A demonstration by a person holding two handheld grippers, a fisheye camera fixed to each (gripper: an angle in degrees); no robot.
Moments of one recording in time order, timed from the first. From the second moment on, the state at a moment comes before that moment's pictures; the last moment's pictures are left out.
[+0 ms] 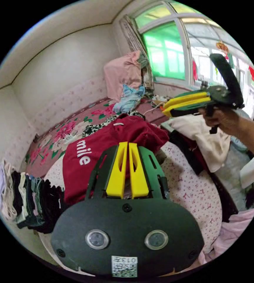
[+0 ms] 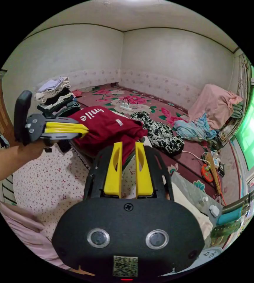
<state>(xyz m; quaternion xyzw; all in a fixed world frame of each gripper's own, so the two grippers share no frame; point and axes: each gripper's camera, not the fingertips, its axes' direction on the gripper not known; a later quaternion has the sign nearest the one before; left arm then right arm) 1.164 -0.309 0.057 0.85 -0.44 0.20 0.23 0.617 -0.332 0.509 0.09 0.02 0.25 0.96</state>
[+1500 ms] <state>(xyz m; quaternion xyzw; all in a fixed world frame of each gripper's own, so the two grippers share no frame) 0.804 -0.118 0.414 0.88 -0.30 0.38 -0.03 0.466 -0.411 0.269 0.51 -0.10 0.17 0.84</state>
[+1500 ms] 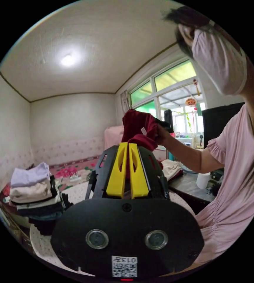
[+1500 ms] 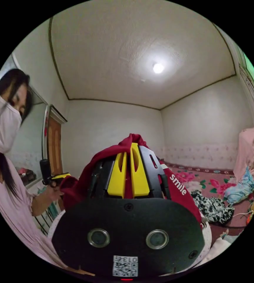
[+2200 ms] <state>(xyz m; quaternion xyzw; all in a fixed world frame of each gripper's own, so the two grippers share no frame) 0.582 -0.212 0.356 0.92 -0.17 0.13 0.34 0.250 -0.405 0.438 0.14 -0.22 0.33 0.91</state>
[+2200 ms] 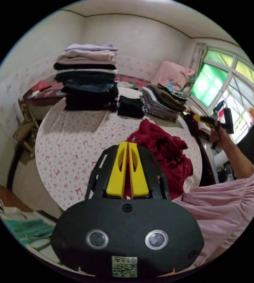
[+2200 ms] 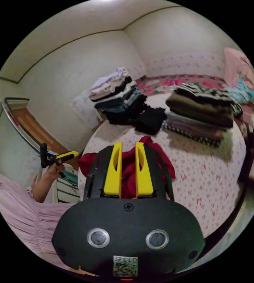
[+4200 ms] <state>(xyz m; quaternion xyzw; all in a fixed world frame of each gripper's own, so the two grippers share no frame) 0.490 -0.064 0.217 0.93 -0.24 0.14 0.25 -0.014 -0.629 0.315 0.05 0.15 0.31 0.94</state>
